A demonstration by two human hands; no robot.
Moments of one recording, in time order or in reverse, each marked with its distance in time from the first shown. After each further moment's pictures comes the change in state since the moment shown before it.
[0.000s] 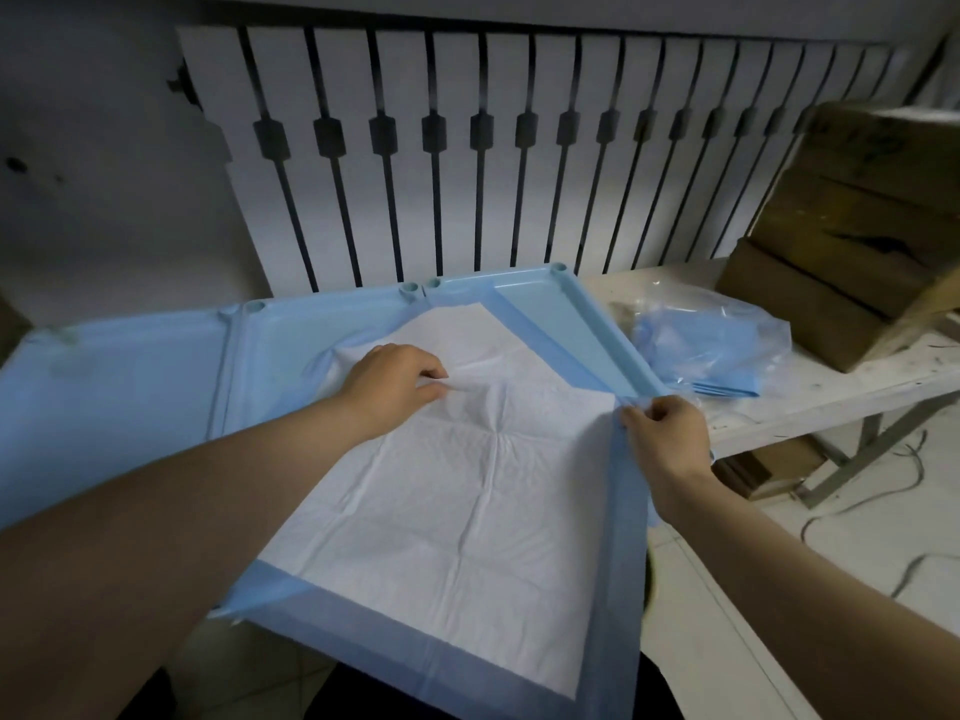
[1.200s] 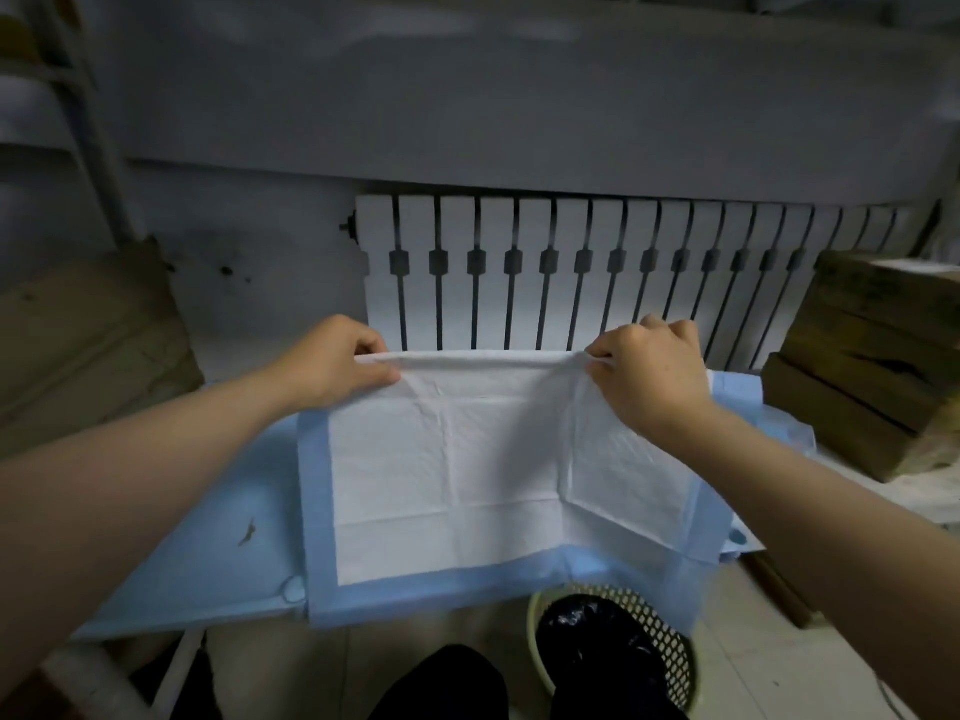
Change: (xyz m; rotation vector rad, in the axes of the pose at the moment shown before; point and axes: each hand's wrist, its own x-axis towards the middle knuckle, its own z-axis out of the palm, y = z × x) left_hand -0.111 0.013 -0.194 -0.070 0.205 -0.156; right_hand -0.080 -0.177 -0.030 -0.828 0.063 -1.075
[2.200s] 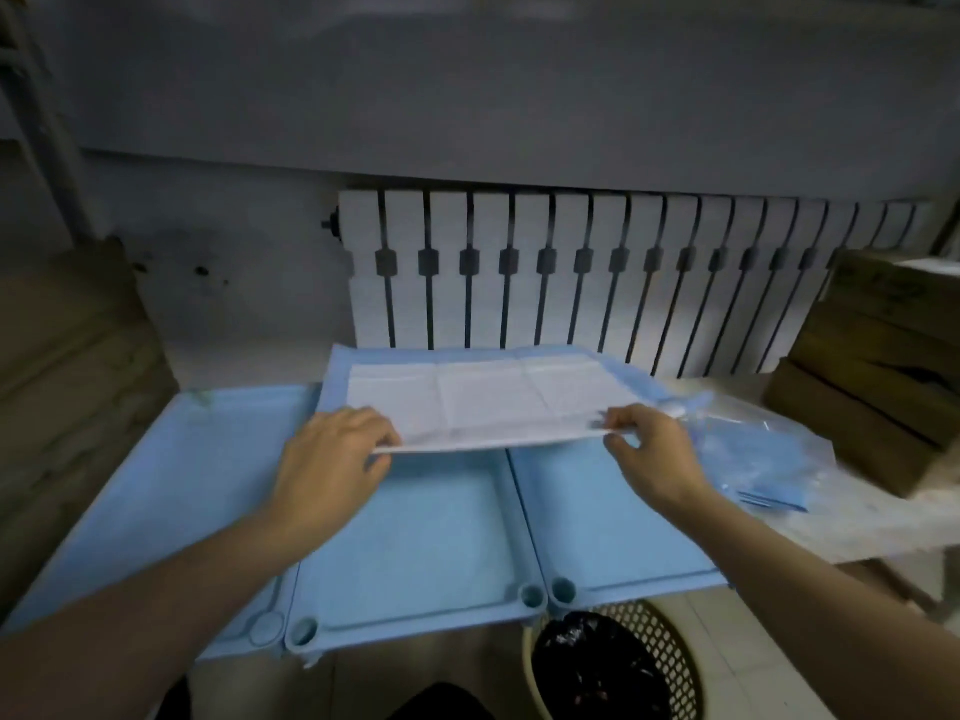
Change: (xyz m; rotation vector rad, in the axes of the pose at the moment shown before) left_hand -0.024 -0.033 0.090 0.356 0.299 0.241; right_hand -0.026 0.040 0.098 0.757 -0.142 0.351
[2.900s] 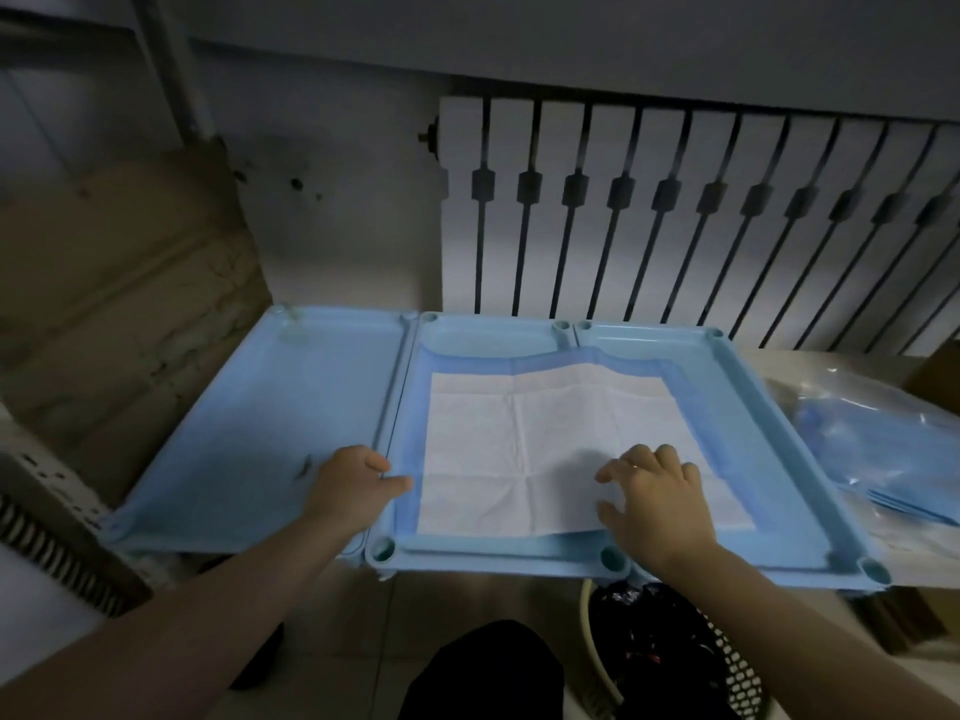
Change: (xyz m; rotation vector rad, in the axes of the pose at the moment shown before) left_hand -0.092 -0.050 0.059 -0.402 -0.298 -0.959; right_hand -0.051 0.005 0.097 -0.788 -0.367 -0.276
